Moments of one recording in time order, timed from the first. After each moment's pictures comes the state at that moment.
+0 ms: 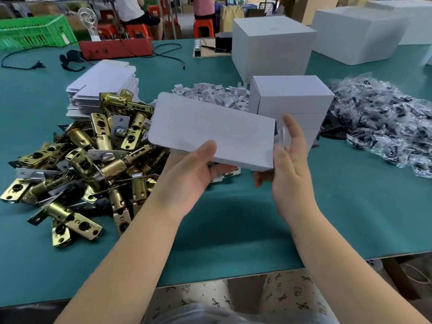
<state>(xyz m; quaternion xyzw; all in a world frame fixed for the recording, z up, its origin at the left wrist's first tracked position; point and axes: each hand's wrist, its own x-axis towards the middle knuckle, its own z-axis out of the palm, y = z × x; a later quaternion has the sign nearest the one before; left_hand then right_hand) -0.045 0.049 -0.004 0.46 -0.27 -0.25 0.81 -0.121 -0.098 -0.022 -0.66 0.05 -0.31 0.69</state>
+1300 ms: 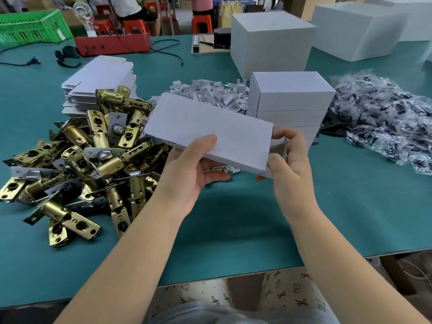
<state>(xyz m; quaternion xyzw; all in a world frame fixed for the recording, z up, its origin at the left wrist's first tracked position) -0.047 0.044 -0.003 0.50 -0.17 -0.22 0.82 -0.124 -0.101 -0.022 -0.70 0.07 -0.32 0.64</state>
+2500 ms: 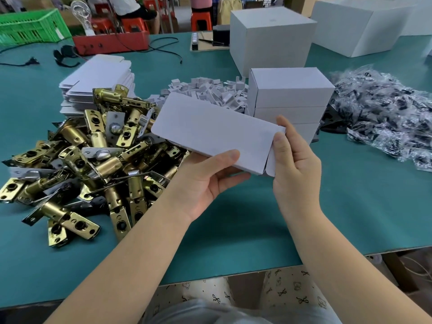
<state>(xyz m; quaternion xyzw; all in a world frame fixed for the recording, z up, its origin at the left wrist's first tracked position) -0.054 0.037 -0.013 0.43 -0.20 -0.33 0.82 -0.121 -0.100 -0.028 -0.67 0.13 -0.39 0.62</state>
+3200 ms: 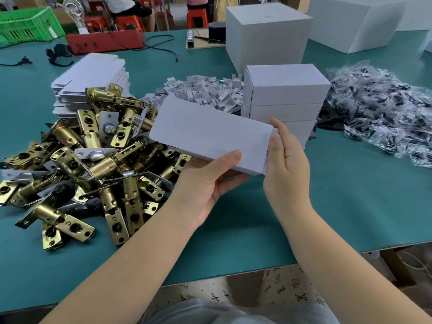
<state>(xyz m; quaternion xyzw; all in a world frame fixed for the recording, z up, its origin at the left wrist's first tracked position) -0.062 0.027 -0.021 0.46 -0.14 -0.29 0.83 -0.120 -0.095 -0.025 -0.73 0.17 -0.36 0.55</state>
